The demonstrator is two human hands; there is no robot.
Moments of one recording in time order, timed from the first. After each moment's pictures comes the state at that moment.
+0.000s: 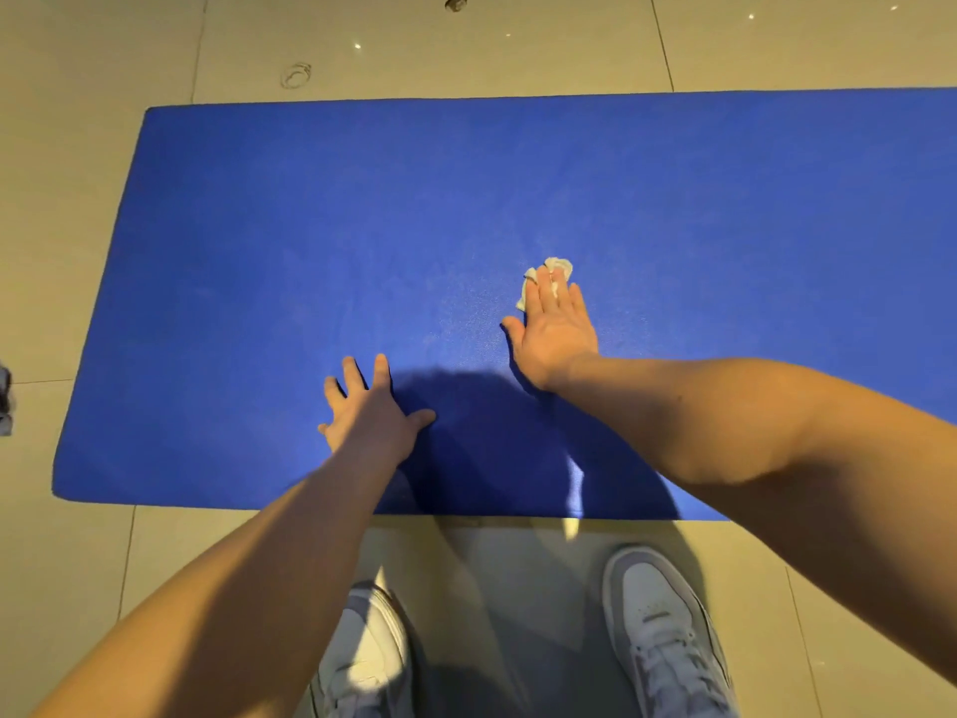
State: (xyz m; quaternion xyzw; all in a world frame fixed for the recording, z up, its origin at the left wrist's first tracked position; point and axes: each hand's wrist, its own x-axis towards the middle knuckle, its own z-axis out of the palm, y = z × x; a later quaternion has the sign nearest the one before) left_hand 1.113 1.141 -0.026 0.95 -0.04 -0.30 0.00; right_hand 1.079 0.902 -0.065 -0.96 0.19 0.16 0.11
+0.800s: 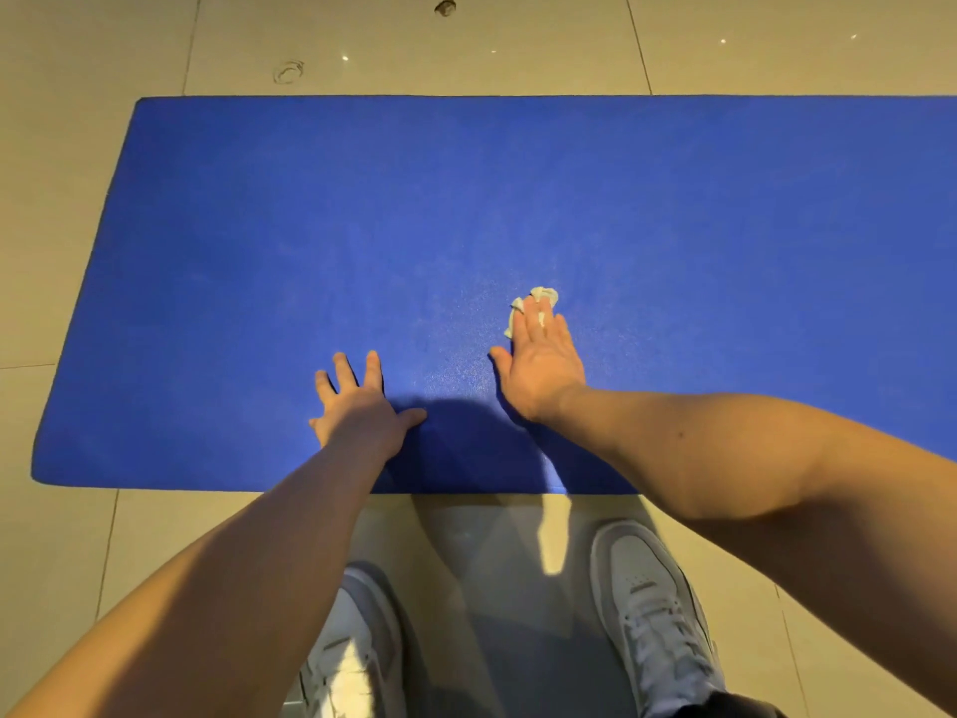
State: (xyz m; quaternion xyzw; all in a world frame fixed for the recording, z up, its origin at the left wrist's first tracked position) left_hand 1.095 1.153 -0.028 0.95 -0.06 -0.31 -0.04; right_hand 1.025 0.936 -0.067 -0.96 0.19 0.15 0.14
